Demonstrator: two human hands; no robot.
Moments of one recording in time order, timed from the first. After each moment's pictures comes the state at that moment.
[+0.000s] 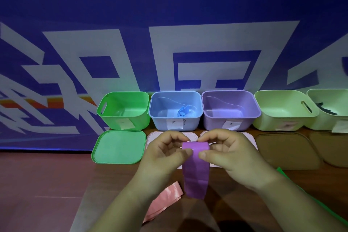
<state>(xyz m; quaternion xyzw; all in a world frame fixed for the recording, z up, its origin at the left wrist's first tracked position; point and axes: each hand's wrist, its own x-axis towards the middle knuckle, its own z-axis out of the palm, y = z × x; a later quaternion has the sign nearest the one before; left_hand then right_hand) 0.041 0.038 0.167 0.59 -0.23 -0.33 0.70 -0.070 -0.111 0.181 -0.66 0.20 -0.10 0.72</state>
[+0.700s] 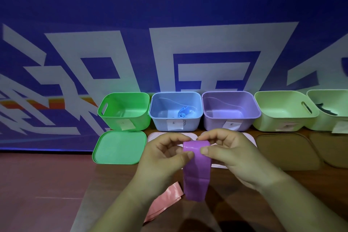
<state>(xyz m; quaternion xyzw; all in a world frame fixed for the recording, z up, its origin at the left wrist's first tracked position) 0.035 0.040 0.175 0.57 -0.21 -0.33 0.73 -0.070 -0.110 0.190 -0.63 0.23 -0.07 0.74</state>
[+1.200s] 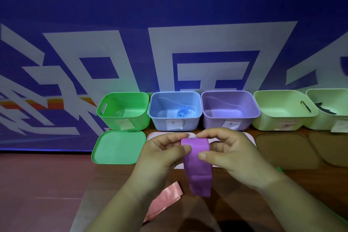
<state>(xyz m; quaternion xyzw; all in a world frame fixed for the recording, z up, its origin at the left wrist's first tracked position) 0.041 0.033 0.171 0.54 -0.12 -0.38 0.74 -0.074 -0.112 0.185 -0.66 0.20 -0.09 0.72</state>
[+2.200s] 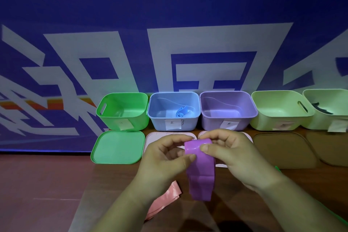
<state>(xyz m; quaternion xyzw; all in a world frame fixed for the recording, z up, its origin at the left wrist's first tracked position) 0.029 0.038 0.162 0.58 -0.23 -0.33 0.71 -0.079 -0.115 0.178 -0.65 0.23 -0.11 0.71</state>
